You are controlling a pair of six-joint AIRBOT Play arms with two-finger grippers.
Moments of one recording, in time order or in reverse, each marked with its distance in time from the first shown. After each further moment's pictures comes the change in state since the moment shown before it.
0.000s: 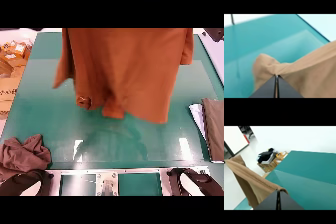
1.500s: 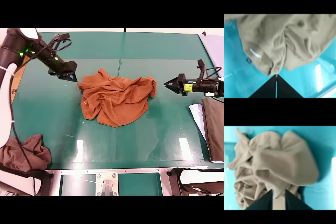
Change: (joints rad) left arm 0.095 -0.607 0.142 0.060 -0.601 -0.163; right arm -0.305 -0.657 -0.223 -0.043 0.159 -0.009
